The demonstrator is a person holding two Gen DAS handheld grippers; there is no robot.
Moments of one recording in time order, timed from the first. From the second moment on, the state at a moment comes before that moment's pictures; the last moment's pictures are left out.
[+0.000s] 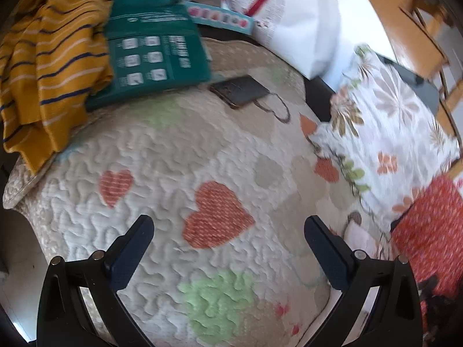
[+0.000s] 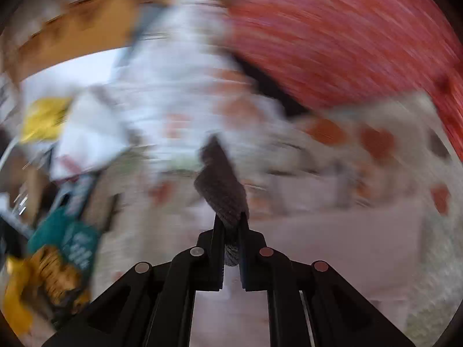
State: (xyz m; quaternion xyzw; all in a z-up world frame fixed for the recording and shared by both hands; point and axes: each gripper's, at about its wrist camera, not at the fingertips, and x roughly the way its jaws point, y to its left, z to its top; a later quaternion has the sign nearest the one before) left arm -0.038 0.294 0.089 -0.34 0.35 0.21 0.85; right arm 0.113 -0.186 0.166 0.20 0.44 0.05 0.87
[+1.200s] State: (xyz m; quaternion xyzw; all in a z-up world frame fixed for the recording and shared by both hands) left arm 0.018 0.127 0.032 -0.23 0.49 0.03 0.84; right arm 0.175 -0.086 0.090 0.08 0.50 0.13 0.85
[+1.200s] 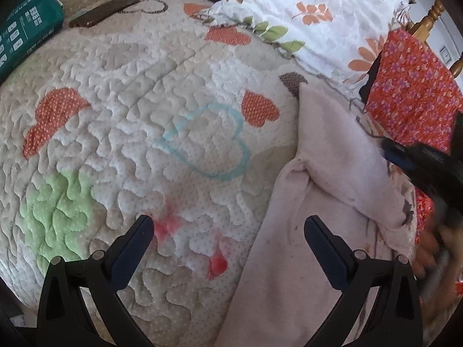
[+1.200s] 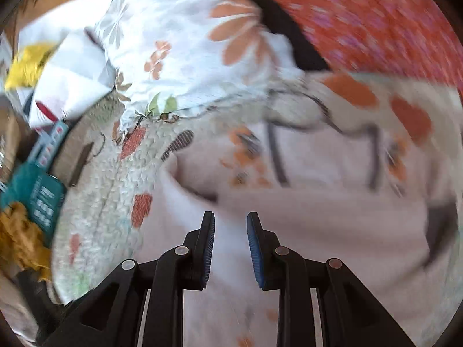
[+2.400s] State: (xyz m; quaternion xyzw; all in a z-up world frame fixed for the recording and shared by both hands) left arm 0.029 0.127 0.033 -0.23 0.49 0.03 0.84; right arm 0.203 -0.047 0.045 -0.08 0.54 0.19 0.82
